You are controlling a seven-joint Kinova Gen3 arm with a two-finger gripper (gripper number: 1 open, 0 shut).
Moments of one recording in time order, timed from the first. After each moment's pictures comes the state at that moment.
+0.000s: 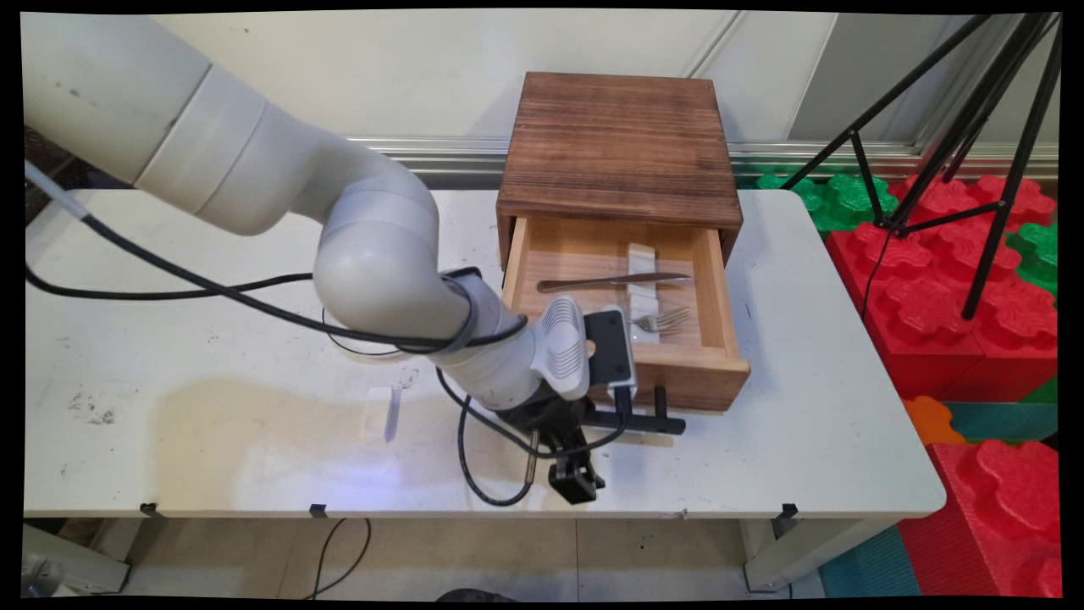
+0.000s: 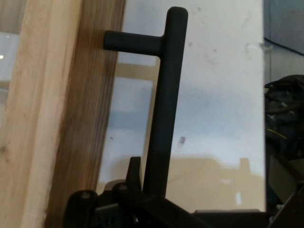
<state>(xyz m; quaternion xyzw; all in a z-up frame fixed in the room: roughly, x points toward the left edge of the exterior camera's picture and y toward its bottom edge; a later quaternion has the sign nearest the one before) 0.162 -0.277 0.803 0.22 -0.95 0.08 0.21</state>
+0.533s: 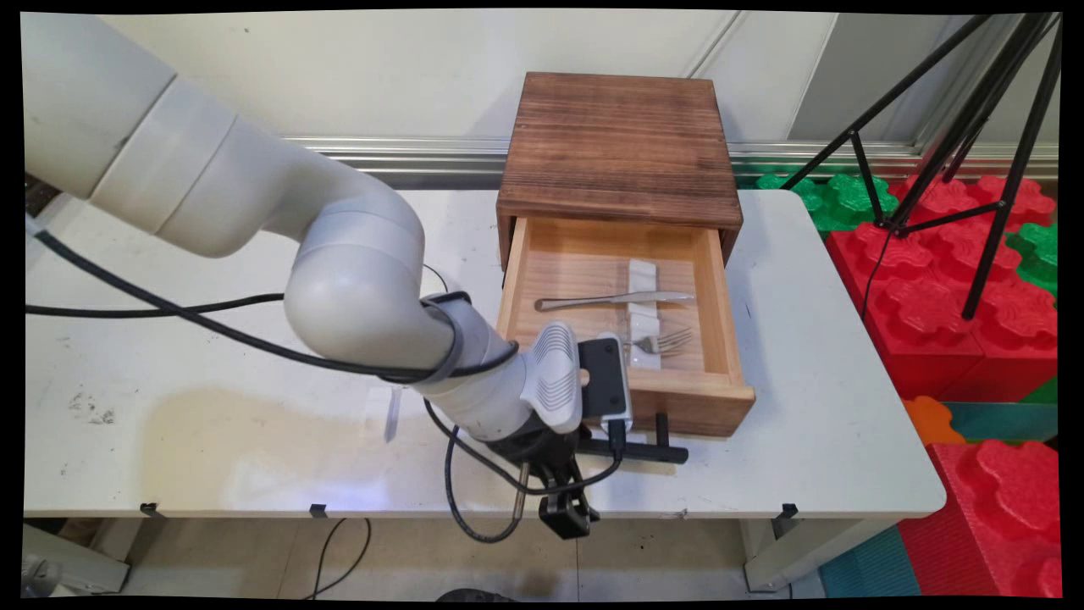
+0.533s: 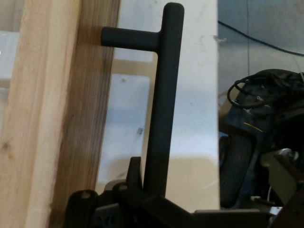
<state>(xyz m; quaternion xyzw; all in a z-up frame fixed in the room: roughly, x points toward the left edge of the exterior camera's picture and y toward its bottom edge) 0.157 -0.250 0.807 0.21 -0.95 0.07 0.21</state>
